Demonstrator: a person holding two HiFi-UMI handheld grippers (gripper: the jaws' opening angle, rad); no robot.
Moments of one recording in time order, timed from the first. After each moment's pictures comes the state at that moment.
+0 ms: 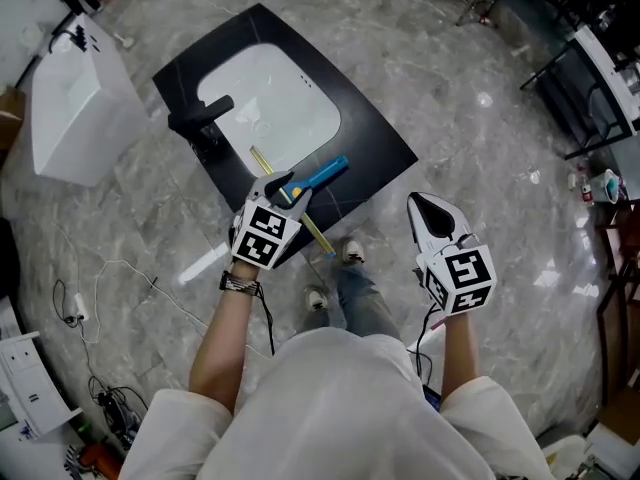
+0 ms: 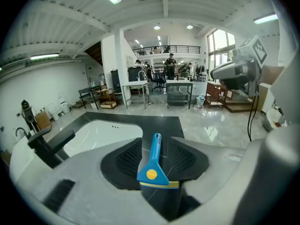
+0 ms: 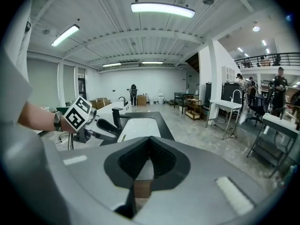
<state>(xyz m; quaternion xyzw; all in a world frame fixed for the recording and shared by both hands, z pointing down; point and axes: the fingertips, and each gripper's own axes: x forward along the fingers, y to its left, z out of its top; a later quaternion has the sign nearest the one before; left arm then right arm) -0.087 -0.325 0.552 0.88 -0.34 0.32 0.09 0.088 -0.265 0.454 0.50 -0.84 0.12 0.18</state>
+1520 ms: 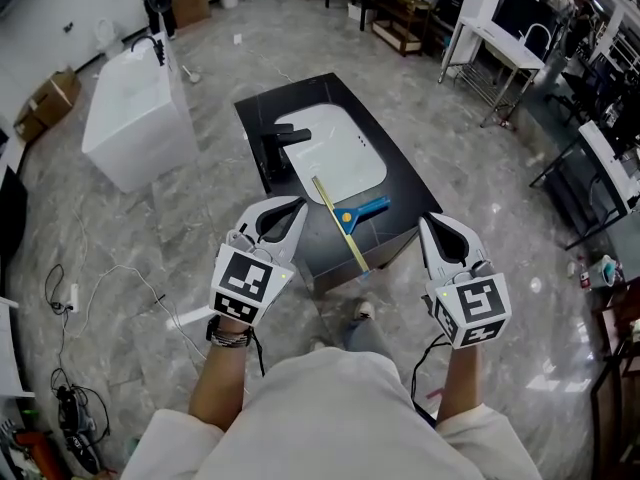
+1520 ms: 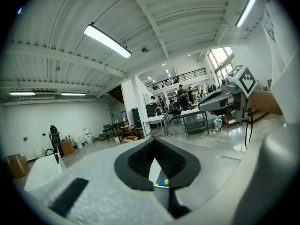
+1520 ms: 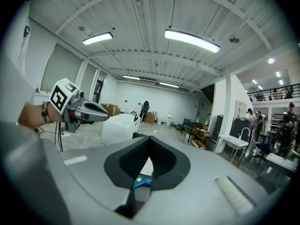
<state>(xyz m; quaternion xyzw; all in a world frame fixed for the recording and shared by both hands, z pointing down) -0.207 -0.163 0.320 0.88 -0.46 0.14 -0.06 -0.035 -0.150 0.305 0.46 -0.87 -0.04 0.14</state>
